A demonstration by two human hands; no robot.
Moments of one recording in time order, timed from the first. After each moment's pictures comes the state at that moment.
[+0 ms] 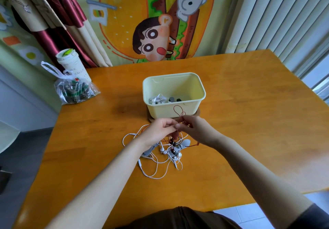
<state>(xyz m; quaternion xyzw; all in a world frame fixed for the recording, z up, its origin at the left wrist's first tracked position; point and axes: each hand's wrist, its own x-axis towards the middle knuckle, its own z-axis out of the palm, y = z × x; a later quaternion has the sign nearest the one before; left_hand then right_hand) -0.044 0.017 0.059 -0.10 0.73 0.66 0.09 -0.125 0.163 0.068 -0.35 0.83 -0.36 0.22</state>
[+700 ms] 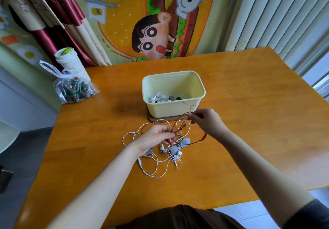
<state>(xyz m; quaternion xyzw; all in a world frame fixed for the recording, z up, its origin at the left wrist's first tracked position) -0.033 0.011 0.043 -0.17 0.73 0.64 0.16 -0.145 0.174 0.062 -0.25 0.88 -0.38 0.17</state>
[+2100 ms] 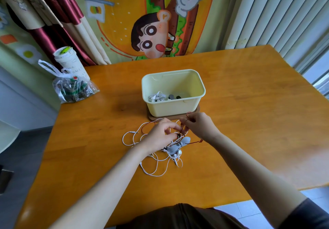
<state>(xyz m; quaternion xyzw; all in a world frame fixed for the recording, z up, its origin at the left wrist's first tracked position) -0.034 0.029 0.055 -0.12 0.84 0.53 0.06 -0.130 0.161 0.053 -0.23 0.89 -0.34 0.20</state>
